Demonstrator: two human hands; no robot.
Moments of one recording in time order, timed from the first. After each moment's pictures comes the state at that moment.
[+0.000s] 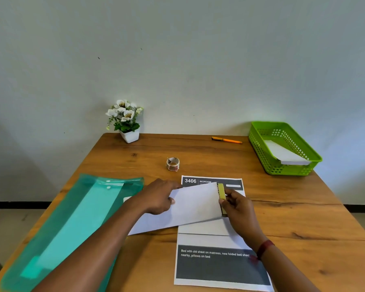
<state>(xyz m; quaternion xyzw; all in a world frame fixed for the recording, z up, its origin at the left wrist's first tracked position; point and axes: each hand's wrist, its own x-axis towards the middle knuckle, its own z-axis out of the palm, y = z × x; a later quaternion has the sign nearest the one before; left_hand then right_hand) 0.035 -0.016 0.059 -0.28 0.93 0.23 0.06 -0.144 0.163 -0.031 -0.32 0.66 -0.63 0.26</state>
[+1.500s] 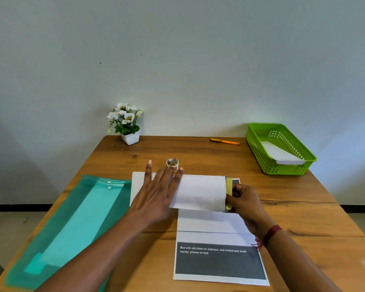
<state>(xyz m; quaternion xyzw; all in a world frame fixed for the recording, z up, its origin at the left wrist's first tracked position) 0.052 -0.002 0.040 -0.17 0.96 -0.19 -0.11 -0.160 0.168 -0.001 -0.27 0.61 -0.66 0.35</state>
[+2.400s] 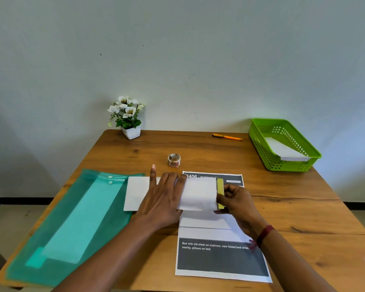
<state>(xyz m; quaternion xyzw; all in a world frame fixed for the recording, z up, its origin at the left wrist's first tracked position) 0.049 0.011 0.016 -0.21 0.96 -0.13 -0.13 -0.145 0.159 -0.015 -0.26 0.61 -0.64 0.39</state>
